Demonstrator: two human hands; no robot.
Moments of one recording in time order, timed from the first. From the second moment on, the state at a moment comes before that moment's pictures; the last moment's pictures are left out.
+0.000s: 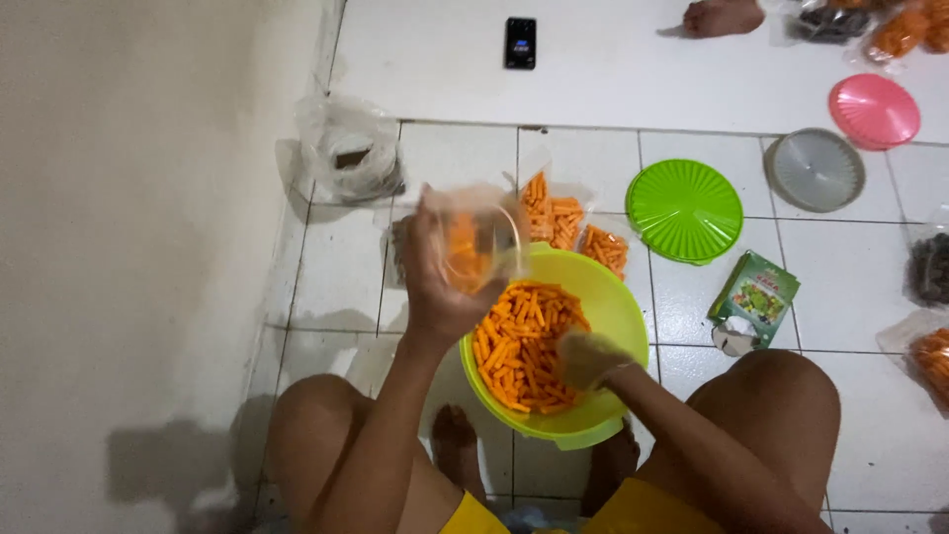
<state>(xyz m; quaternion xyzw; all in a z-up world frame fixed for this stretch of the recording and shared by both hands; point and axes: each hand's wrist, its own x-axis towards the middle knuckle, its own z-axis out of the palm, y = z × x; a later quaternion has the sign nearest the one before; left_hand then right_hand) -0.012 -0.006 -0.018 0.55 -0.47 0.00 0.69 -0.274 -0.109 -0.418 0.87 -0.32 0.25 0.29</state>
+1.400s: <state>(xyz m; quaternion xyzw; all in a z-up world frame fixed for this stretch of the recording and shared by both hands) -0.038 0.001 -0.035 0.69 -0.66 -0.01 0.29 -0.252 -0.142 -0.080 0.77 -0.27 0.56 -0.14</state>
